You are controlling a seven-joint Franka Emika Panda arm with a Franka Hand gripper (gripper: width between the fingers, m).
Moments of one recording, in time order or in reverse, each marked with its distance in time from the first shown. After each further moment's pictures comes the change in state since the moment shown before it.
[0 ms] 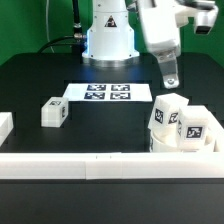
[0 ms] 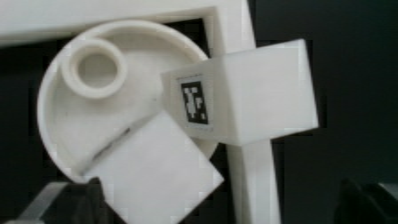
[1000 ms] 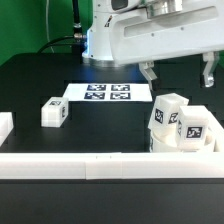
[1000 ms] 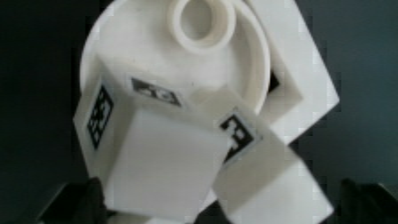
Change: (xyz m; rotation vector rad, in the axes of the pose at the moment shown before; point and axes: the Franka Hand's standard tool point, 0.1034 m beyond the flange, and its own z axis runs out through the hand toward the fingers) arm -0.018 0.008 0.006 -0.150 -0.032 -1.006
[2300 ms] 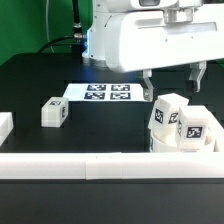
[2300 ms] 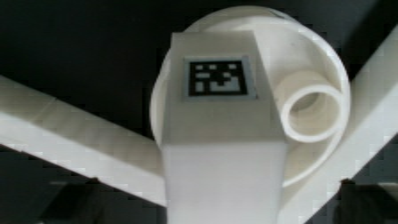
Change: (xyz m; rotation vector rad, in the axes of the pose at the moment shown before) arm 0.001 0.019 0.012 -0.115 -0.040 -1.104
